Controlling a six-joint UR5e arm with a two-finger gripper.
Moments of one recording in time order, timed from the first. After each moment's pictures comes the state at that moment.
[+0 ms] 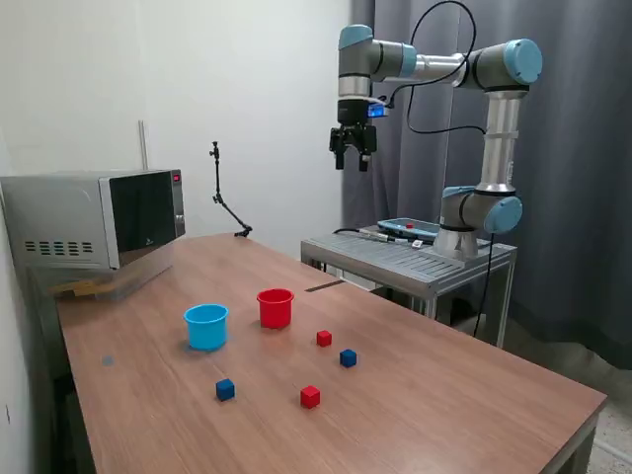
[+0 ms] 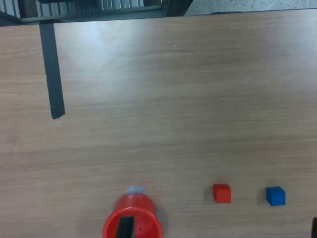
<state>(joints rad) -0.29 -1.56 1.60 -1.64 -1.54 -3.32</state>
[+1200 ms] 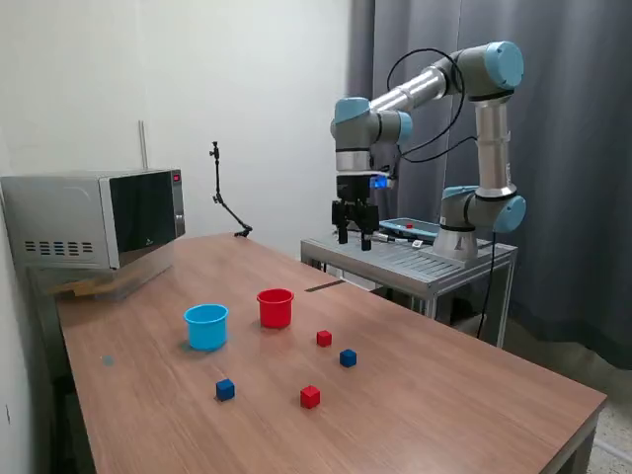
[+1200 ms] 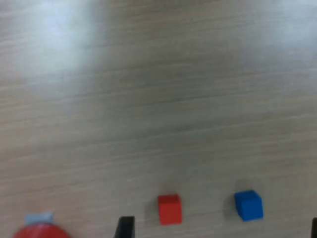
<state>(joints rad) -0.12 -1.27 1.71 -2.01 -1.48 -3.07</state>
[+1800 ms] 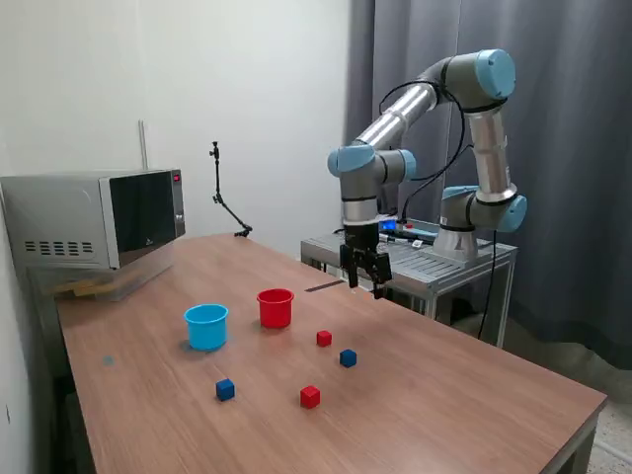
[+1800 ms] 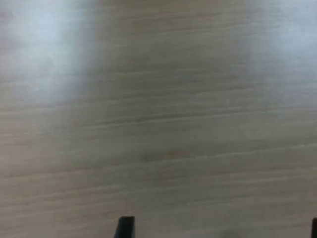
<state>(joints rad) -0.04 -1.09 1.70 -2.11 -1.48 -3.02</state>
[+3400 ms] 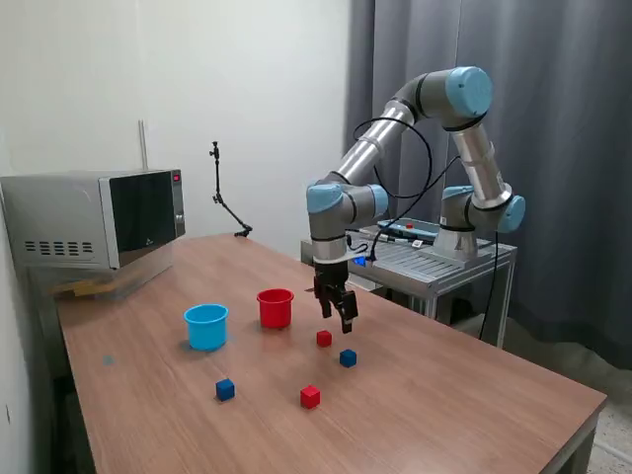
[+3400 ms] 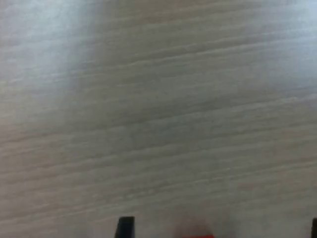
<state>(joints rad) -0.10 -0.90 1.61 -2.19 -1.51 -3.02</state>
